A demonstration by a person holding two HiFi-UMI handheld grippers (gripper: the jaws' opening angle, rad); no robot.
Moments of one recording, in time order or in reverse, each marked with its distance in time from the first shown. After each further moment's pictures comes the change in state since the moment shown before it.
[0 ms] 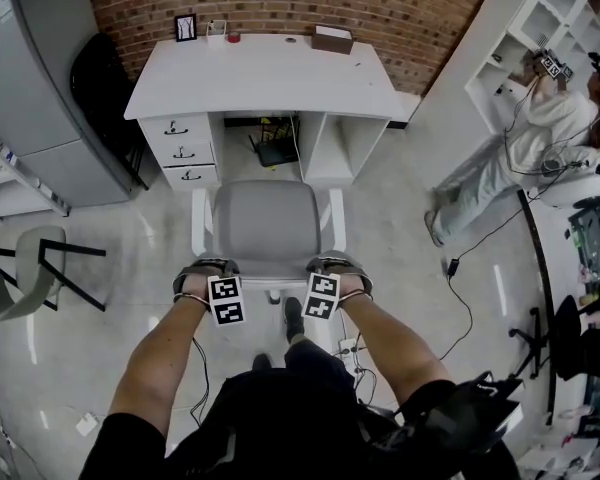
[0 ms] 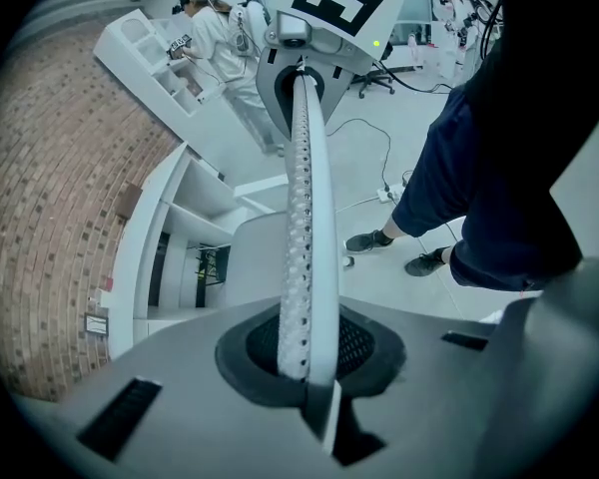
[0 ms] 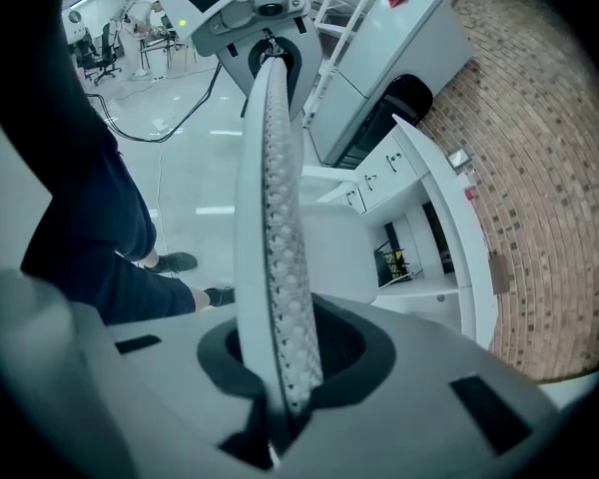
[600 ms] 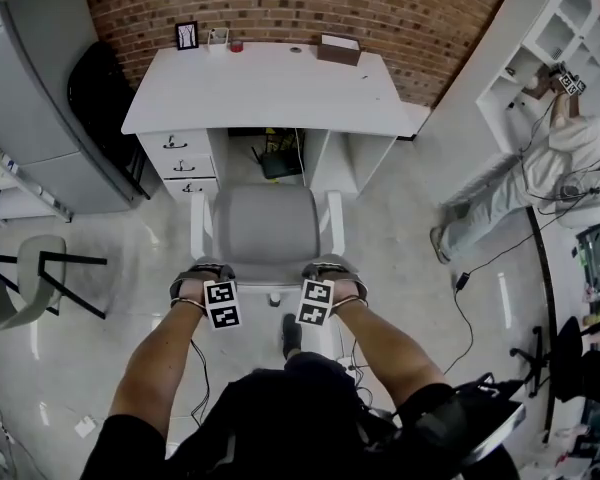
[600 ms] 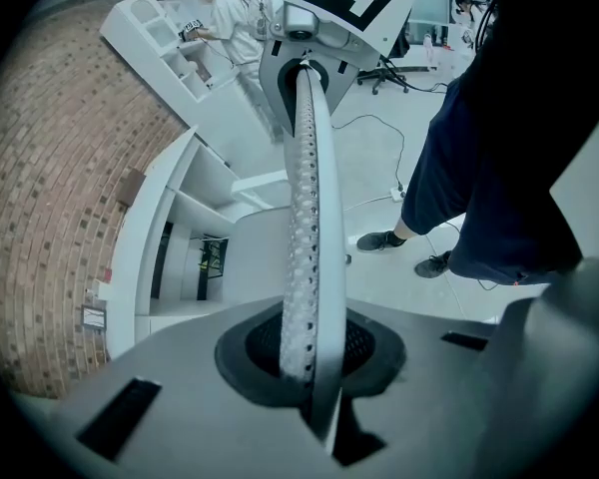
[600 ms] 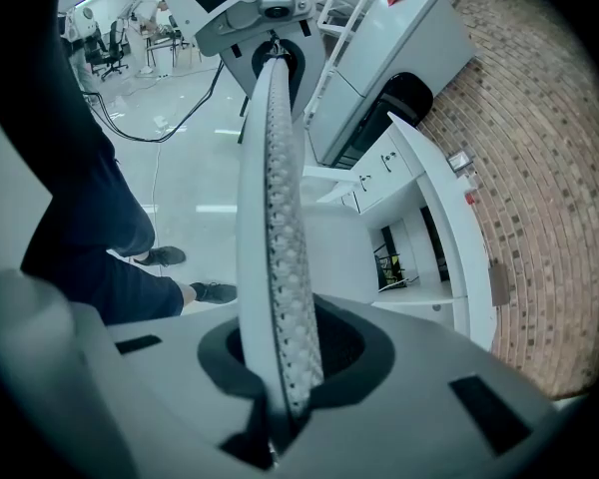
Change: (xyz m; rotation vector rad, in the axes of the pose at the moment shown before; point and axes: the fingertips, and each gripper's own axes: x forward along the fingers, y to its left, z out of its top) left arm 0.028 0.063 0.002 -0.049 0.041 -0.017; right arm 0.027 -0.068 -0.006 -0.039 -0.017 0.005
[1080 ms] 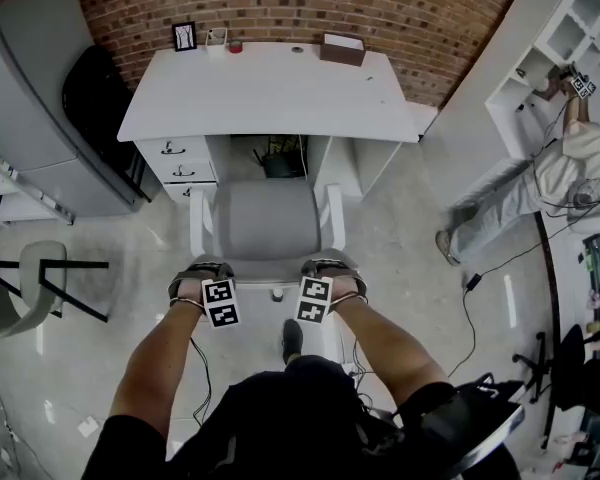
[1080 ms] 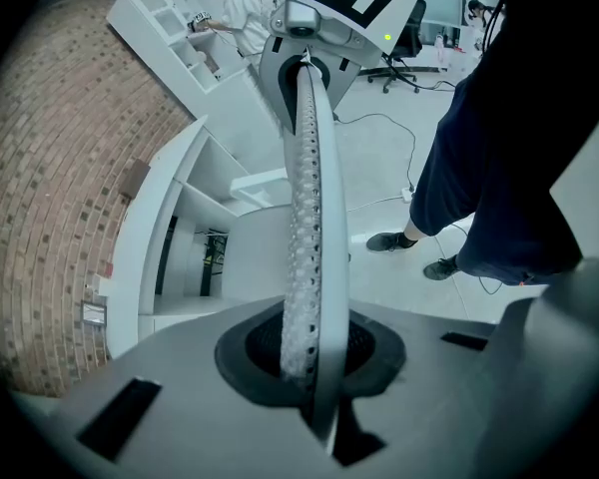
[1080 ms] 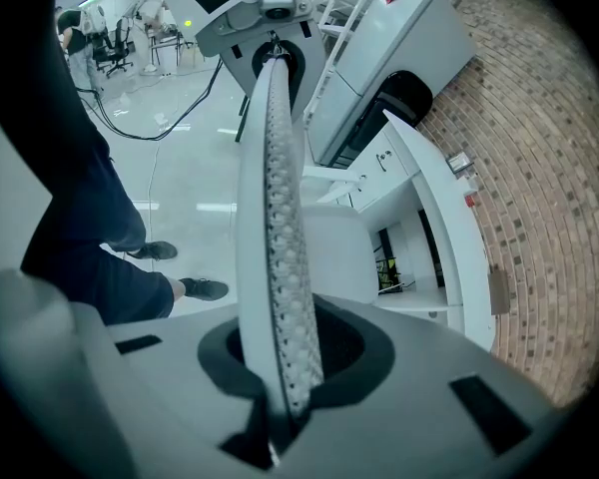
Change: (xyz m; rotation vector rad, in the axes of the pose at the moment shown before) left arm 0.017 0.049 0.006 -0.034 0.023 -0.001; right arm 0.018 -0.055 -0.007 -0.030 -0.013 0.005
